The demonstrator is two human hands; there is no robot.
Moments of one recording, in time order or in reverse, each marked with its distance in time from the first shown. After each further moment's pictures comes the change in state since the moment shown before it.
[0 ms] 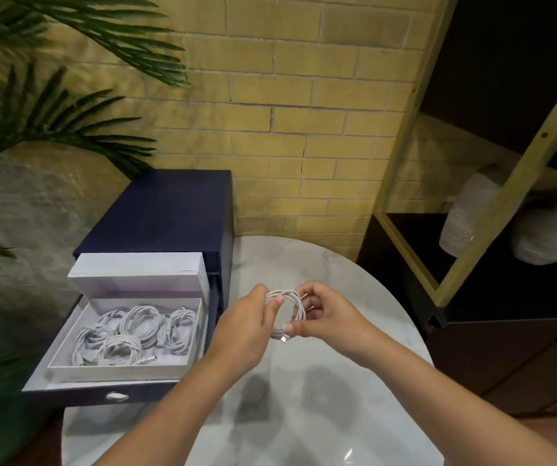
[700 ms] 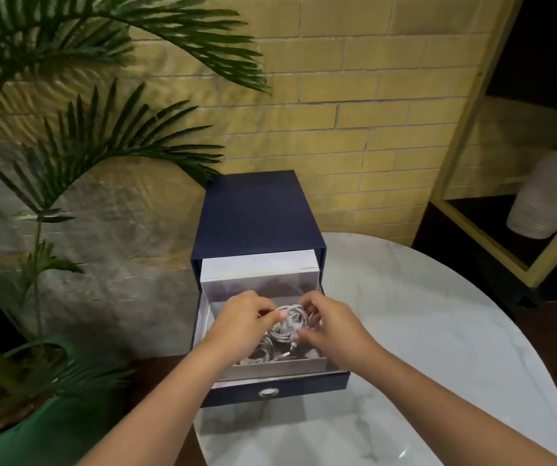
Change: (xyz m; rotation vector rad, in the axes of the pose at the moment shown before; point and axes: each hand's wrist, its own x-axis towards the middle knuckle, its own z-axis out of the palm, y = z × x) left_hand -0.004 -0.169 -0.143 0.095 -0.240 0.043; right_hand 0.062 -0.019 0.200 -0.583 0.177 -0.098
